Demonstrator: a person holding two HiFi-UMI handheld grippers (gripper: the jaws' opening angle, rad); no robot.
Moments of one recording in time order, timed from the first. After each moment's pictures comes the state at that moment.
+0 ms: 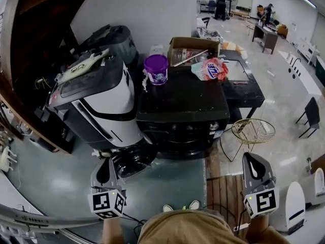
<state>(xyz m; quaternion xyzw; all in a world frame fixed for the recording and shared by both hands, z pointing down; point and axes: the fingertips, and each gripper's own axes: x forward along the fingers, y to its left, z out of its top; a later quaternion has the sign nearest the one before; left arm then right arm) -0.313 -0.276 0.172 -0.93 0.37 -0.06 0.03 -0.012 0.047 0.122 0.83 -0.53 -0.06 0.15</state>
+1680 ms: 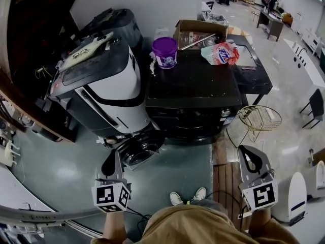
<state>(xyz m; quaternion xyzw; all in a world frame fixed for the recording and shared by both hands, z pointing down) -0.331 -0.307 0.193 -0.93 0.35 -0.09 0.01 -0.063 -0.019 0.147 0.79 -0.58 -0.01 0.19</state>
